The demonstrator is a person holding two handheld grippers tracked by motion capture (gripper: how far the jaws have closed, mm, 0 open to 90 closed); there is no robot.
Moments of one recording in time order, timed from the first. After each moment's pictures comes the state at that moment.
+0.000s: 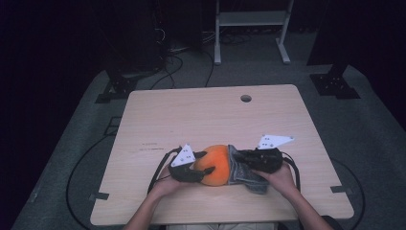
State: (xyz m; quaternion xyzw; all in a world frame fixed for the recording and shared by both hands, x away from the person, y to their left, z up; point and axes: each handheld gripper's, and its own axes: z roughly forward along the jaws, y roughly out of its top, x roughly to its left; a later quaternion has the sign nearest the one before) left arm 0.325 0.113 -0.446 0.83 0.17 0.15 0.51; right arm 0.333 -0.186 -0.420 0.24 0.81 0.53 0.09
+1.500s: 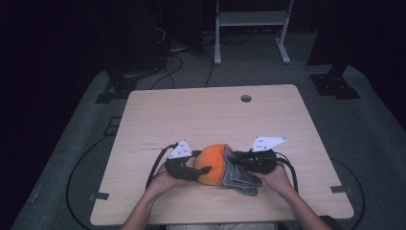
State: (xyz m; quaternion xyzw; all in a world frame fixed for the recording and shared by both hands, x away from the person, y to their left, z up) left arm 0.334 0.123 -0.436 0.83 0.22 0.09 0.50; right arm 0.335 -0.178 -0.432 0.21 0.82 0.52 0.08
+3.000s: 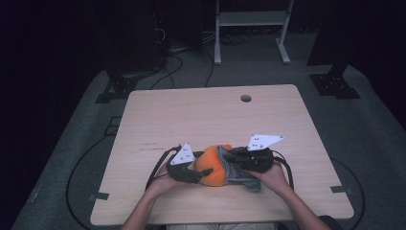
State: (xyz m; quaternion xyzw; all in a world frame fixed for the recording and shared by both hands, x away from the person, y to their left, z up) left arm 0.327 0.119 -0.438 0.85 0.16 0.13 0.49; right arm 0.332 -0.162 -0.414 0.20 0.82 0.53 0.09
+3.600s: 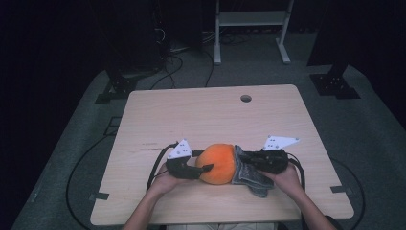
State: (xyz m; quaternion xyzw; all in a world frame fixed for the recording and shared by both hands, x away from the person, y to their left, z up) left arm 0.330 0.117 -0.431 0.83 0.20 0.11 0.52; right arm 0.330 -0.207 -0.426 0.25 0.81 0.52 0.10
